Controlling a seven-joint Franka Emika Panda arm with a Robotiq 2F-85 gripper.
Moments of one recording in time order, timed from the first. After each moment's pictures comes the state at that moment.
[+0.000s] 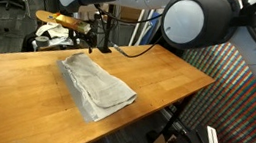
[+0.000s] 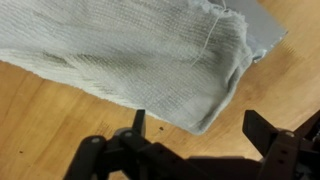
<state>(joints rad) 0.26 0.98 -0.04 -0.90 -0.04 1.90 1.15</state>
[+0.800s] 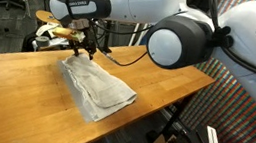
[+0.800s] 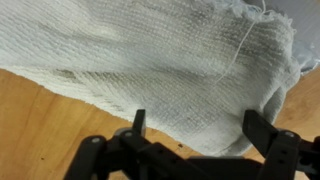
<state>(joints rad) 0.31 1.12 -0.08 -0.73 -0.12 1.75 1.24</state>
